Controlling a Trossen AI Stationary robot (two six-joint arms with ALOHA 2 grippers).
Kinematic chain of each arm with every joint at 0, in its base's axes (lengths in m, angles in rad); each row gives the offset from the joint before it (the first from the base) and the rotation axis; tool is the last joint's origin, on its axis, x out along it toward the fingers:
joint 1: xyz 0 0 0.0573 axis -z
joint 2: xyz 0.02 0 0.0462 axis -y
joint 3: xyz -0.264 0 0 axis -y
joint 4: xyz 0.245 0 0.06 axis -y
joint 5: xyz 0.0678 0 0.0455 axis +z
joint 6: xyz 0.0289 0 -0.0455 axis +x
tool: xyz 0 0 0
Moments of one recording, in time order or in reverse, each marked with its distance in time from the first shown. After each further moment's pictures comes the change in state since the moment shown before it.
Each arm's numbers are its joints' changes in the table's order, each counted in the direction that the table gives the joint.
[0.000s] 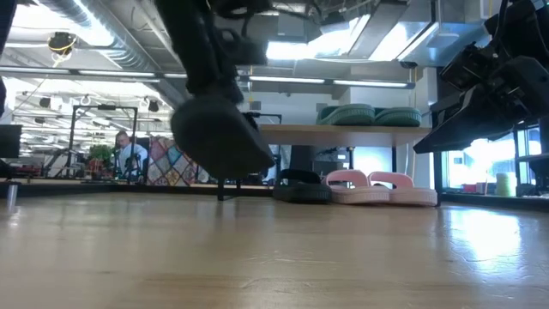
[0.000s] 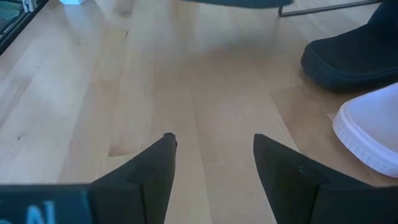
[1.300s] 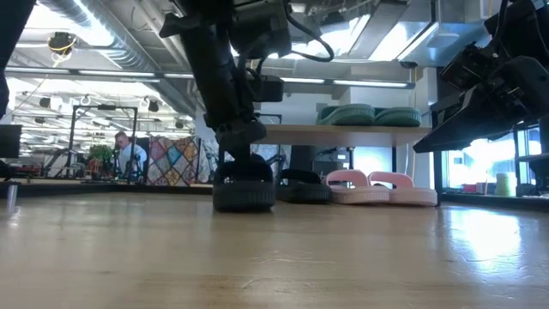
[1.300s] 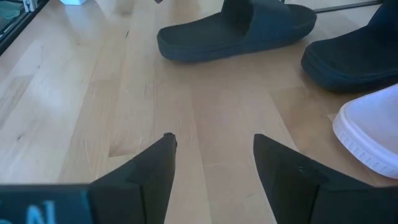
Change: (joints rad) left arm -0.102 -0.128 0.000 0.154 -0.096 0.000; right arm 0.000 0.001 0.000 0.001 0.000 -0.005
